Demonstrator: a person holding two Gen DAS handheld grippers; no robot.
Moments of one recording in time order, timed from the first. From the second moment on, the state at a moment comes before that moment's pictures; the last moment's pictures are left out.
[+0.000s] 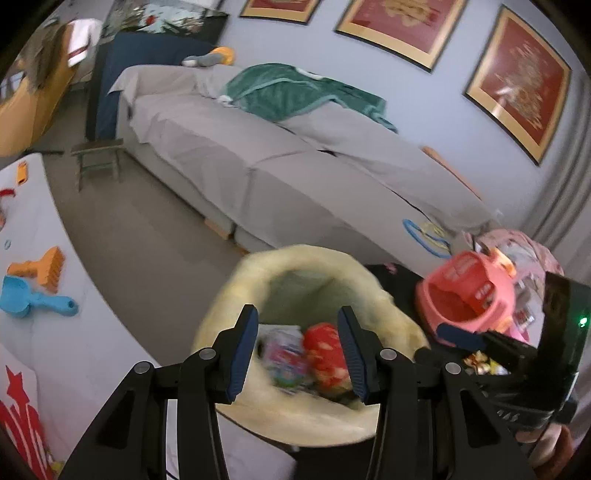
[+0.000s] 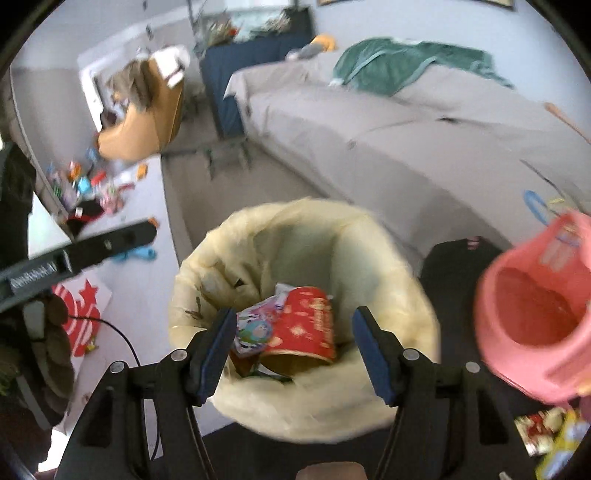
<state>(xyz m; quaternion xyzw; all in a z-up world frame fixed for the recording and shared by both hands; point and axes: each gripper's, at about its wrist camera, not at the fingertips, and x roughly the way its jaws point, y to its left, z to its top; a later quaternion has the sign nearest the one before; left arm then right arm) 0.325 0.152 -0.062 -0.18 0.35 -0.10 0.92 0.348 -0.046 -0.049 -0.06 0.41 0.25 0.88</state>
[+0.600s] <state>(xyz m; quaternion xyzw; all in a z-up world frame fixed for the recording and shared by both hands) 0.280 -0.066 -0.040 -0.06 0.36 -0.28 0.89 0.222 -0.282 -0.020 0.04 0.33 0.07 0.94</state>
